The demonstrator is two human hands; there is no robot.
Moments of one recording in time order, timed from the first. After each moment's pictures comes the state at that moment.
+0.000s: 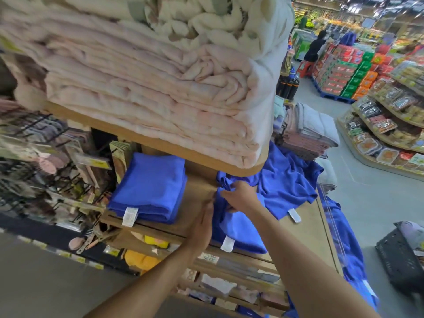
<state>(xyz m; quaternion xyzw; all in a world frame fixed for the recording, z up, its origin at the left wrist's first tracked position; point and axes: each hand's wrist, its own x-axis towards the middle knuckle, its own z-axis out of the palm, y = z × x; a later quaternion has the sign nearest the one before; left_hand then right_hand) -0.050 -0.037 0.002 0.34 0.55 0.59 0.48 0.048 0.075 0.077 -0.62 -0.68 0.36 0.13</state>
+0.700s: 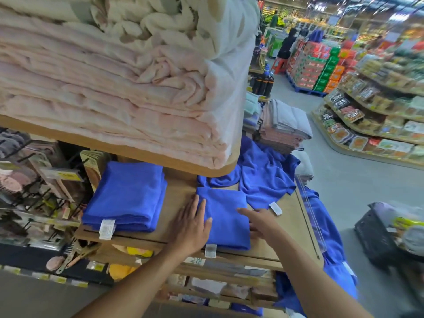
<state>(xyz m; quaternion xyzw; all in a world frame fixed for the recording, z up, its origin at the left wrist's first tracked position) -0.051 -0.010 -0.027 0.67 0.72 0.17 0.10 0.162 0.049 0.045 -0.67 -0.44 0.55 0.22</state>
